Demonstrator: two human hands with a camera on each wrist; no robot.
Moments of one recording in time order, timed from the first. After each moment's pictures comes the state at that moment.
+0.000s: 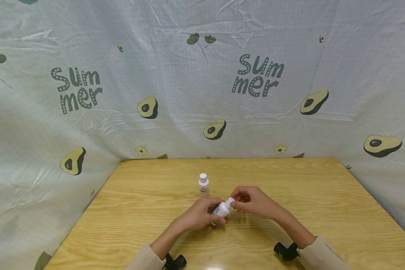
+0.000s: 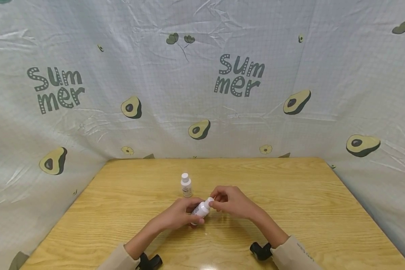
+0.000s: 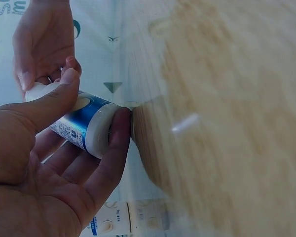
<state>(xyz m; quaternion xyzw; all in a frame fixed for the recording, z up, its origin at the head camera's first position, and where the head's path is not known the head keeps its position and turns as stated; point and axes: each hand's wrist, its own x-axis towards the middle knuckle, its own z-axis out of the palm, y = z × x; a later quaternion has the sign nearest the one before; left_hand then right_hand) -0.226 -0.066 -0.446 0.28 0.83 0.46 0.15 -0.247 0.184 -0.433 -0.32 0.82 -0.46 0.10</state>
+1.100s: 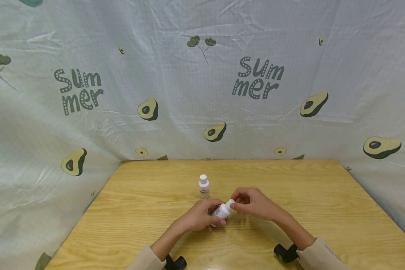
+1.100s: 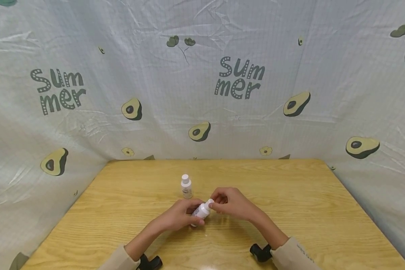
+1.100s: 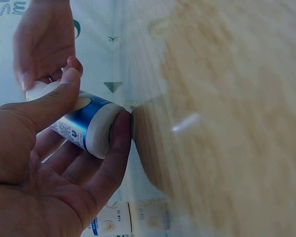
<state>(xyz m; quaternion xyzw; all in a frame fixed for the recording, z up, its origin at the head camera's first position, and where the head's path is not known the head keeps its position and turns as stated) -0.229 -0.065 -0.447 0.29 0.85 0.42 0.13 -0.247 0.184 -0.433 -0.33 0.82 -0.46 0.09</state>
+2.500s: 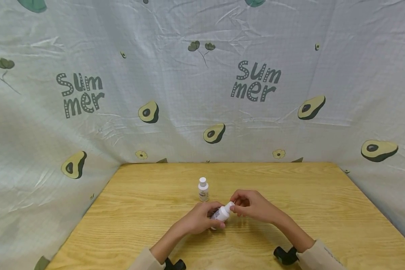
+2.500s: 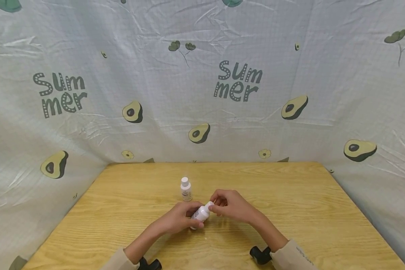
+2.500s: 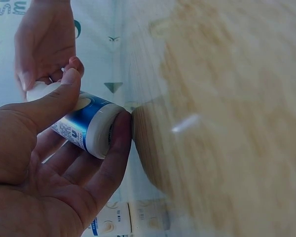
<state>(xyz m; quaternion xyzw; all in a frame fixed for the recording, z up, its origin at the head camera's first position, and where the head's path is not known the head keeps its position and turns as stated) -0.223 -0.071 -0.447 0.29 0.84 0.43 0.13 -0.240 0.181 -0.436 -0.33 0.82 -0.46 0.09</state>
